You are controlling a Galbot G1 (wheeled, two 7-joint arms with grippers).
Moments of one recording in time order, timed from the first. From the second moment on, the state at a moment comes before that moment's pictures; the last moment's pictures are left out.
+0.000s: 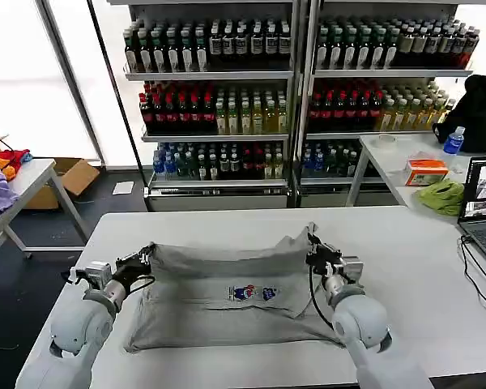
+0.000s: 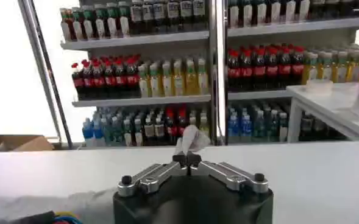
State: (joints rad) left arm 1.14 -1.08 -0.50 -1.85 -0.48 0.52 0.01; right arm -1.10 1.20 0.30 1.93 0.48 -0.45 0.25
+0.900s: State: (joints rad) left arm 1.31 -1.13 -0.51 -1.89 -0.40 0.51 0.05; right arm -1.34 1.20 0.33 1.94 0.40 -0.39 0.27
